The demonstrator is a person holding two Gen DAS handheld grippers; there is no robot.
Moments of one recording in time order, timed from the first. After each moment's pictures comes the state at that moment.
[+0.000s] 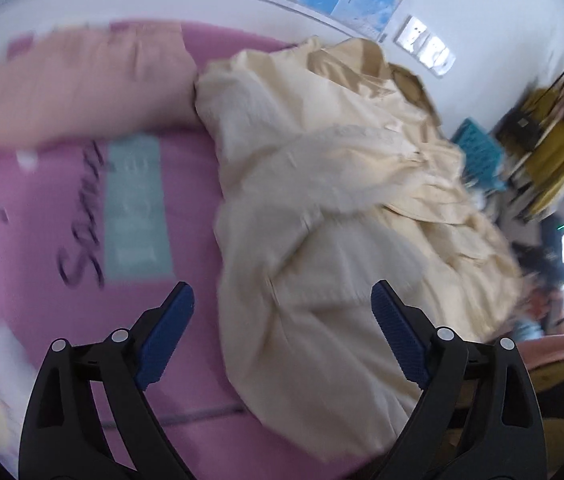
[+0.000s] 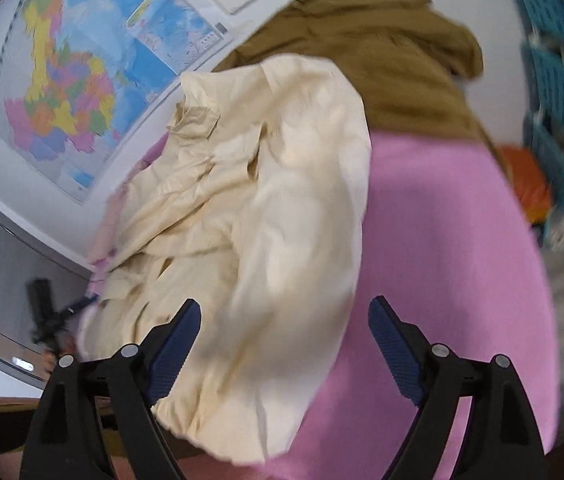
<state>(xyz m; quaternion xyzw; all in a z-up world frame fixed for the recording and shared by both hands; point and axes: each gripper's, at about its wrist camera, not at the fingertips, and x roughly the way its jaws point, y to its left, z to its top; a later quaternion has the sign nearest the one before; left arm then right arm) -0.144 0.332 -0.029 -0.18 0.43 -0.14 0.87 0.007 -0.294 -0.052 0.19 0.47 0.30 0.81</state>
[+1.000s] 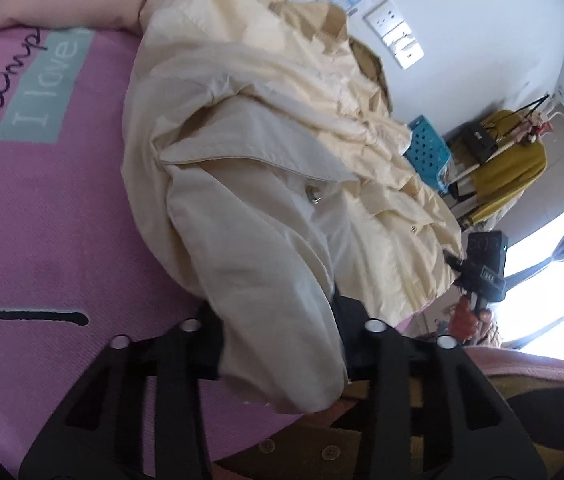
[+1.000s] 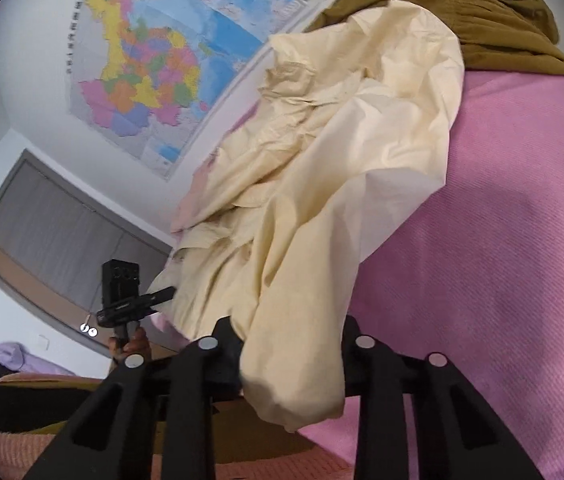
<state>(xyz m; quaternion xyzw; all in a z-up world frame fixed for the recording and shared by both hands) -0.163 0.269 -0.063 -0.28 0.44 -0.22 0.82 -0.030 -0.251 -0.068 0.23 0.43 0.45 0.75</state>
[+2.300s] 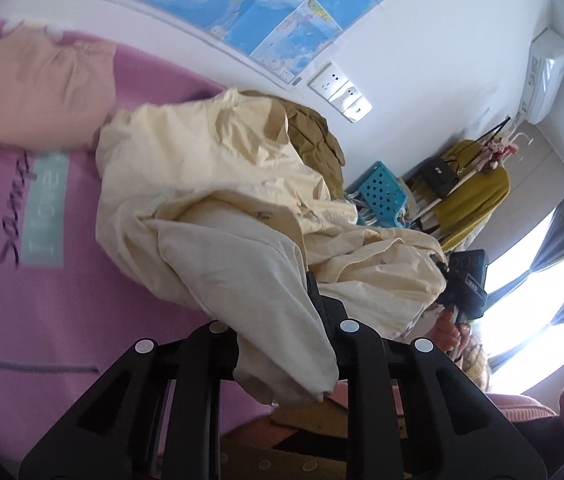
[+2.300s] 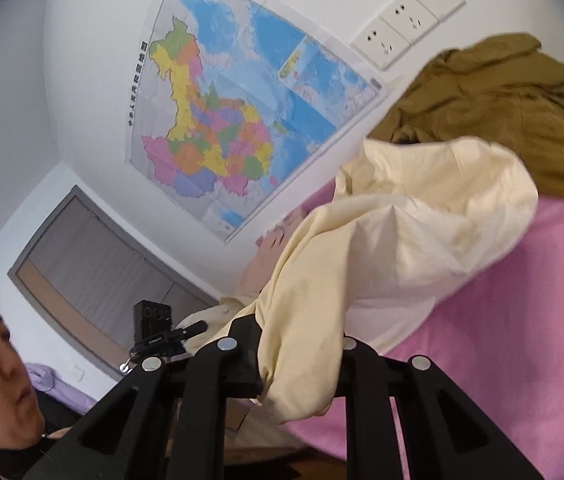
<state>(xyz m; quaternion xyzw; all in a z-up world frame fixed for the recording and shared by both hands) -0.155 0.297 0.051 -0.28 0.36 -0.24 0.85 -0.021 -0.265 0.046 0.30 0.32 0.48 0.76</state>
